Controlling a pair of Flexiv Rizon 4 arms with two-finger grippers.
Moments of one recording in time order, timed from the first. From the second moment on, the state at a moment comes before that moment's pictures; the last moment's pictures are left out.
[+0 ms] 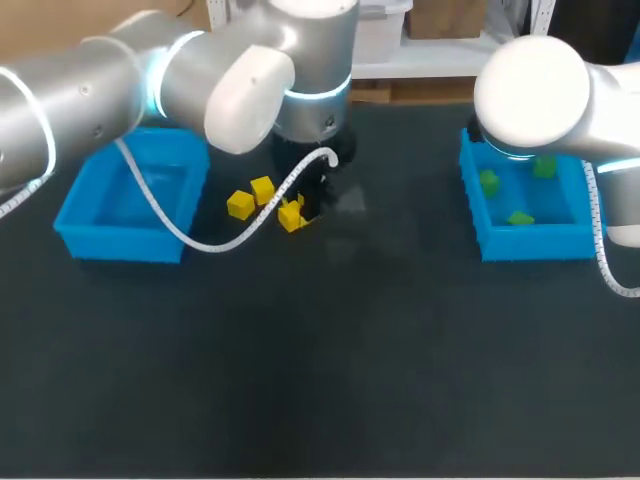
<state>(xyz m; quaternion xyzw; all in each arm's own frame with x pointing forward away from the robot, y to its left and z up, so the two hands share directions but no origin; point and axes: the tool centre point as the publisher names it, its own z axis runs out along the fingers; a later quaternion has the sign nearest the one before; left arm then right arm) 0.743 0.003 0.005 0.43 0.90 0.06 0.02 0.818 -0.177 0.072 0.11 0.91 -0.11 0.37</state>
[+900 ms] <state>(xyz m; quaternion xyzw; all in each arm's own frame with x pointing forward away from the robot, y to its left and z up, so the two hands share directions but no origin) 0.760 0.214 0.093 0.11 0.99 0.08 0.09 0.818 -0.177 0.072 0.11 0.91 -0.11 0.37</state>
